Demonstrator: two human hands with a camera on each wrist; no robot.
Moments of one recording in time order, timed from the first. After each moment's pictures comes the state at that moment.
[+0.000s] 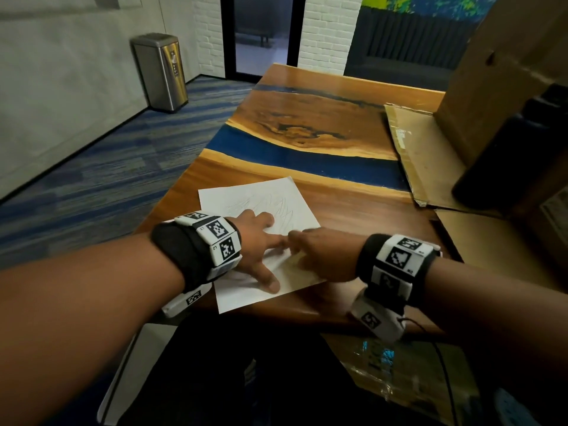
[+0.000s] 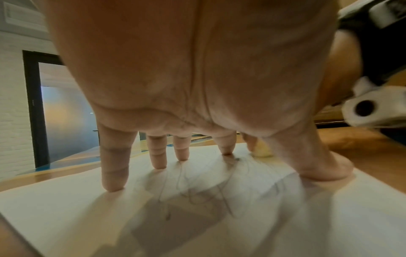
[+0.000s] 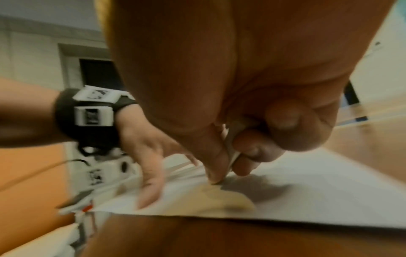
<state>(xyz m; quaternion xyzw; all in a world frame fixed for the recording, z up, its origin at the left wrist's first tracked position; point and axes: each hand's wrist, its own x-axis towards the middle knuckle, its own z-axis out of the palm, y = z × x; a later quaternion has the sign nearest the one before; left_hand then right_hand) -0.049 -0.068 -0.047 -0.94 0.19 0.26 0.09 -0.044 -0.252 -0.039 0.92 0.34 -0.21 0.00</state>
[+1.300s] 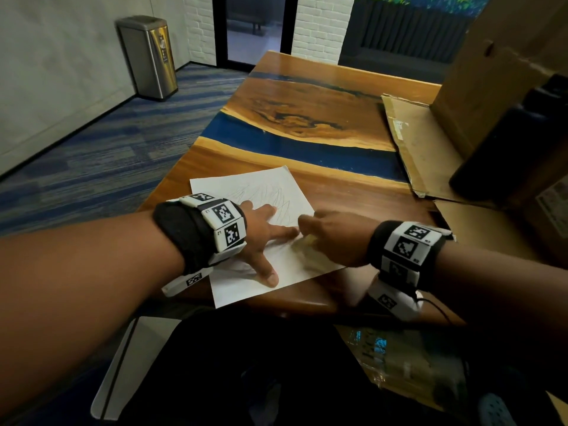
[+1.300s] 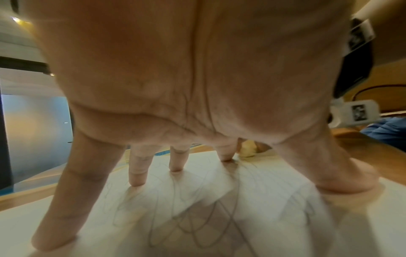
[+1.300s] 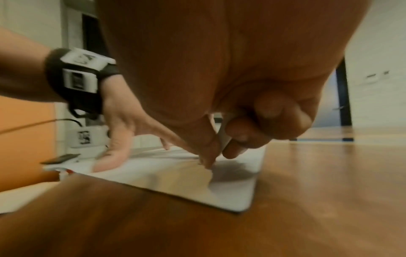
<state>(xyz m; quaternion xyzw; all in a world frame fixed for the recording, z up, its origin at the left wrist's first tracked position) -0.043 -0.072 -0.049 -0.93 0.21 0.26 0.14 -0.038 -0.263 -0.042 0.92 0.35 -0.15 0.04</state>
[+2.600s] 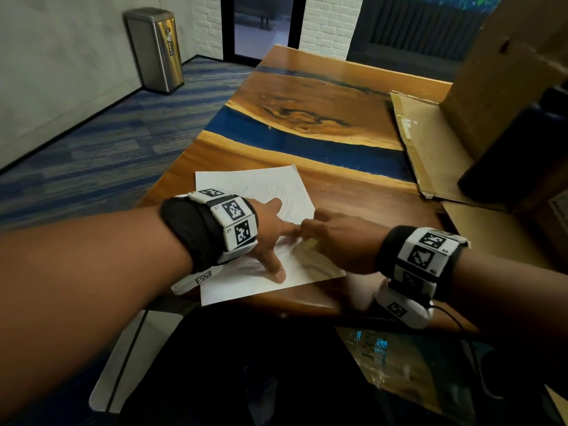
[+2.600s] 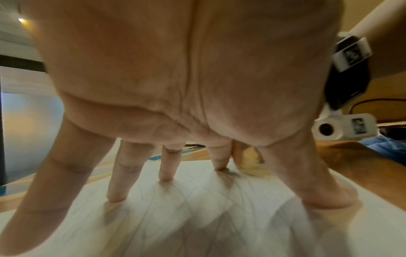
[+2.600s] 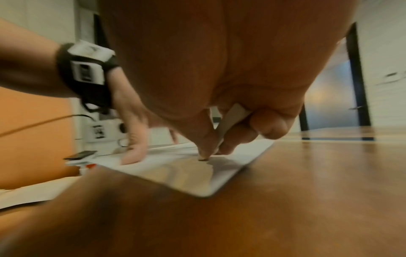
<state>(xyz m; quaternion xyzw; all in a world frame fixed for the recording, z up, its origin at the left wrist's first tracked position) -0.043 -0.086 -0.042 -0.94 0.19 0.27 0.11 -0.038 -0.271 -0.048 0.91 0.38 -0.15 0.03</state>
